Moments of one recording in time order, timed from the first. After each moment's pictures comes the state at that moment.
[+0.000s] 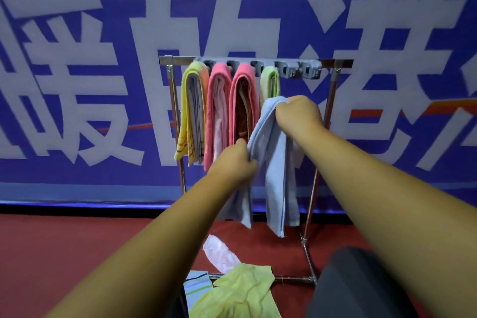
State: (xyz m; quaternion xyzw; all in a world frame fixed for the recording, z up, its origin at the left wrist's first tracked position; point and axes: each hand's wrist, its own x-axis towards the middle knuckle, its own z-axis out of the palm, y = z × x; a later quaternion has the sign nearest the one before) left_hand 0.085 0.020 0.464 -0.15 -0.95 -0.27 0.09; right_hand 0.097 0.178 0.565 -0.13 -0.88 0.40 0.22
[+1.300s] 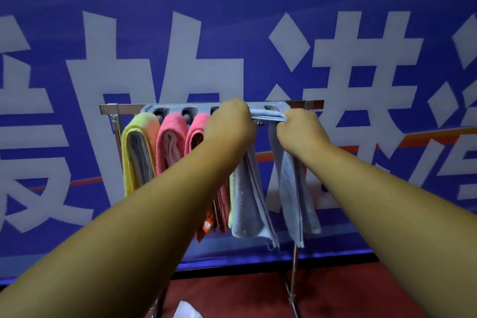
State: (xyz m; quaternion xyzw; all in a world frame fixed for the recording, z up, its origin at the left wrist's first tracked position) left_hand -0.030 0.136 0.645 -0.15 -0.93 -0.21 0.26; right_hand -0.009 0.287 0.625 -0.12 -0.93 0.22 0.28
